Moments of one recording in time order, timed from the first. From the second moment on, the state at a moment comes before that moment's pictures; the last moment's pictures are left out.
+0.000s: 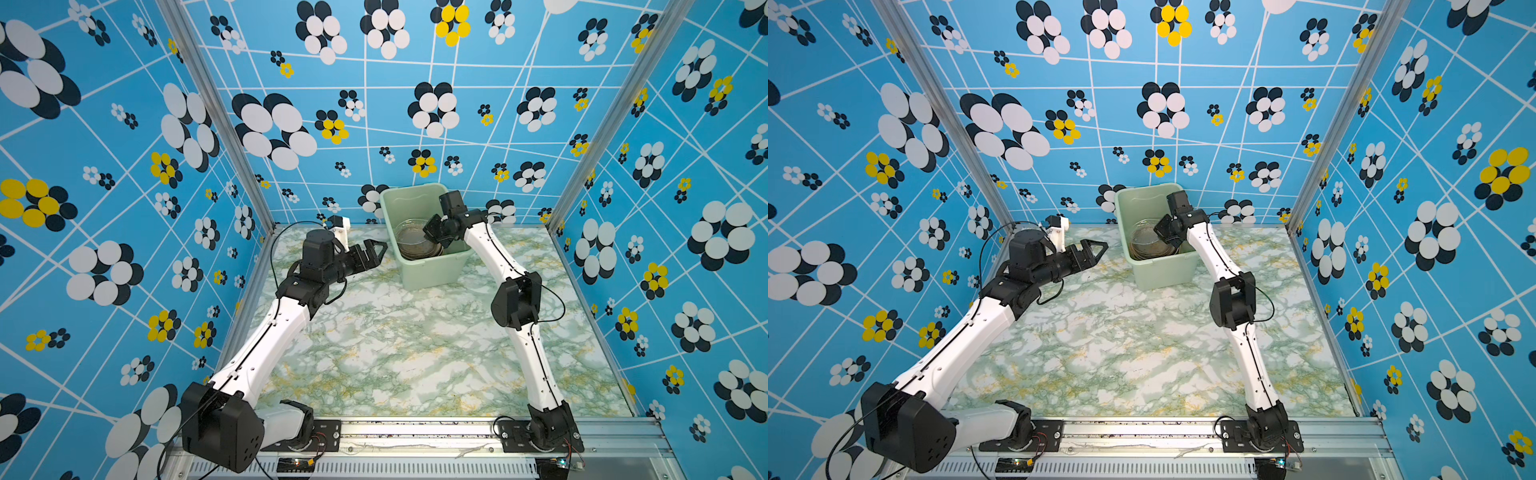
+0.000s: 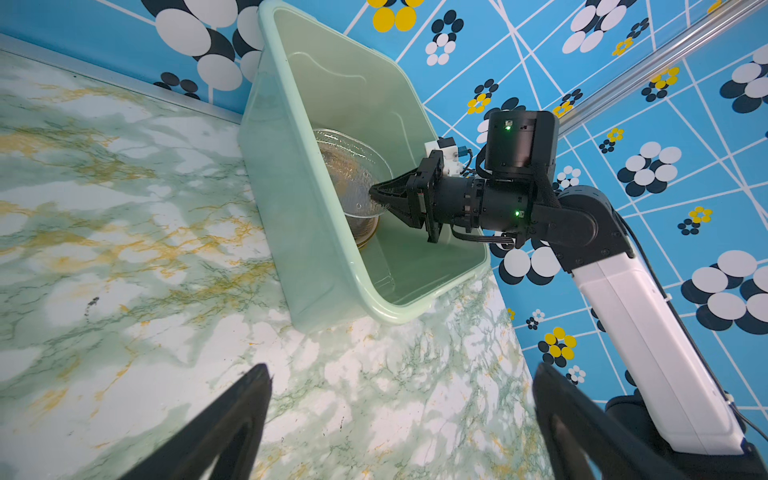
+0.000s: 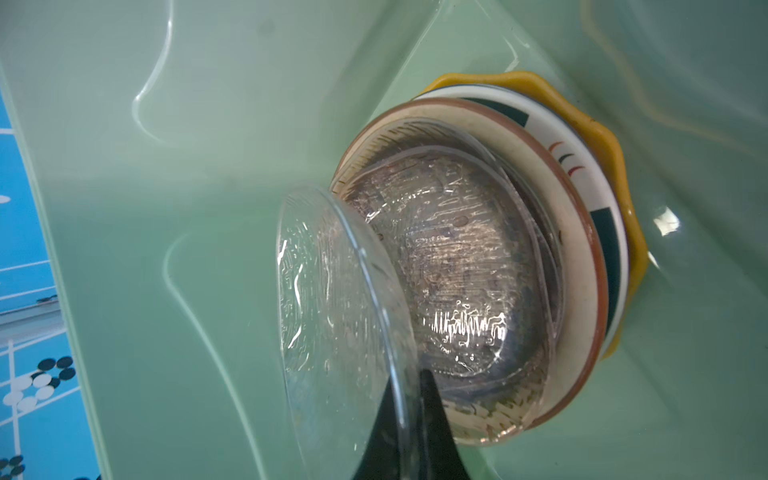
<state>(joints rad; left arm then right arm) -0.29 1.27 1.11 -0.19 0.38 -0.65 0.37 2.54 2.56 -0.88 -0.17 1.04</state>
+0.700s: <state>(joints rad) -0.25 1.25 1.09 -0.19 0.39 -0.67 0.42 2.48 2.43 -0.73 -0.01 1.36</state>
